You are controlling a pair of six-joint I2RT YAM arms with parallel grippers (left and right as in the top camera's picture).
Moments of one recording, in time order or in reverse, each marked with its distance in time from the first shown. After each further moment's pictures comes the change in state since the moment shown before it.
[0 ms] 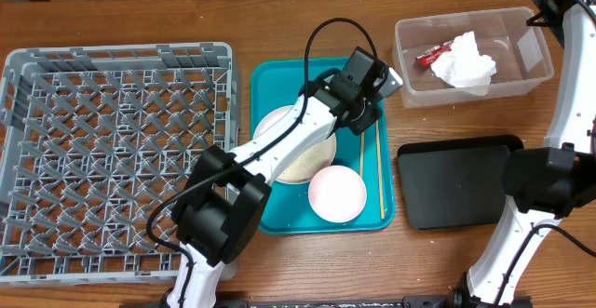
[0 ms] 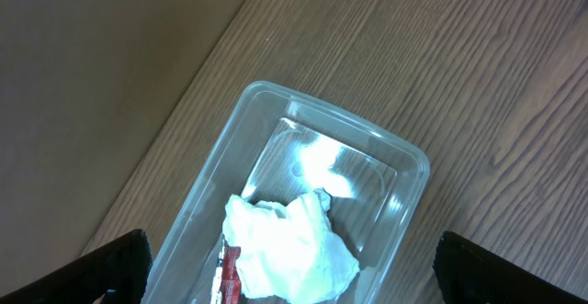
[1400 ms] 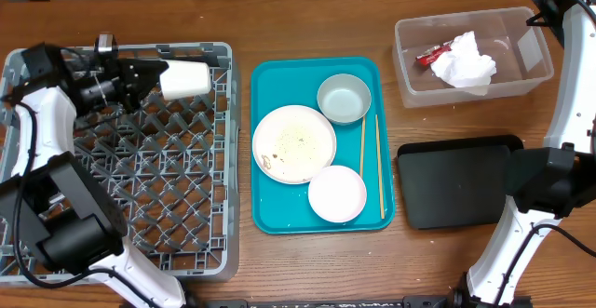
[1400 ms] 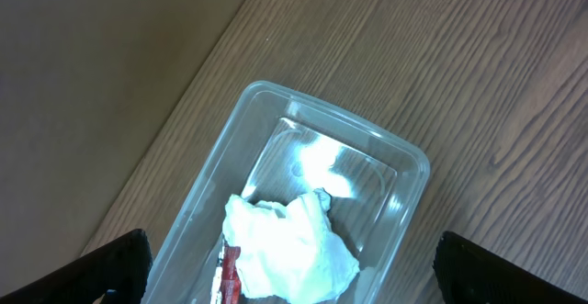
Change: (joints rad) left arm 1.175 -0.124 -0.118 -0.312 1.352 -0.631; right arm 0.000 0.000 0.000 0.000 0.000 0.000
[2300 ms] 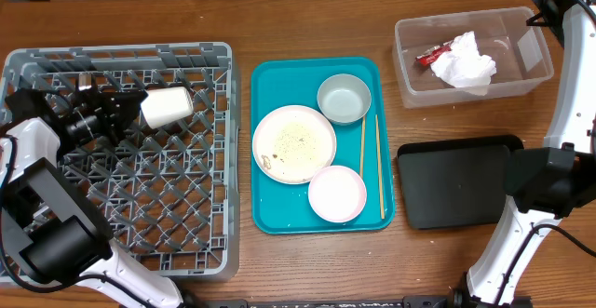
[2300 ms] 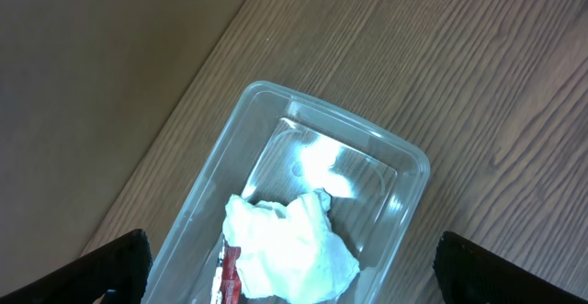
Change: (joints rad) left arm 0.144 0.000 -0.169 0.076 -0.059 0.014; right arm 0.000 0.000 0.000 0.000 0.000 0.000
